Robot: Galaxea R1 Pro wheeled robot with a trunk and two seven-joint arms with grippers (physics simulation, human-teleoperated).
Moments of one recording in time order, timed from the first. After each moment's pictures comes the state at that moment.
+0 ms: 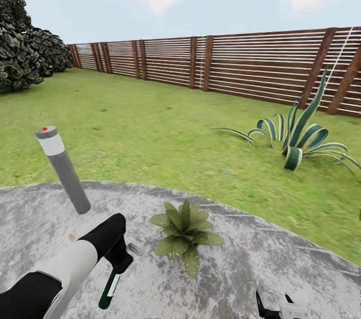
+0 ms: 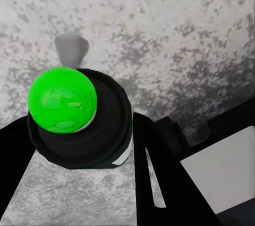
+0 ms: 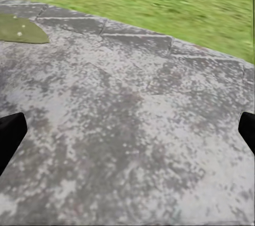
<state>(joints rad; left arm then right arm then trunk) -0.86 0.03 -0.34 -0.35 -0.66 1.01 -0.89 -0.28 -0.09 -0.32 -0.18 0.19 -0.83 0.05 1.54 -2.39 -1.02</state>
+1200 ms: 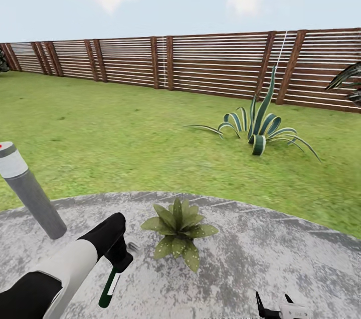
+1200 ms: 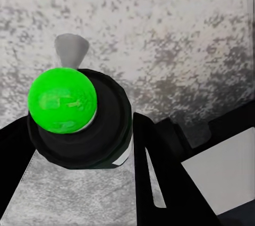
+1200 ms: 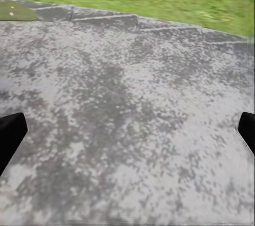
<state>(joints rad) -0.86 0.03 -0.34 -0.36 -0.66 1.01 -0.89 -0.28 -0.09 -0.32 -0.18 0.19 -0.83 0.05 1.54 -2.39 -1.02</state>
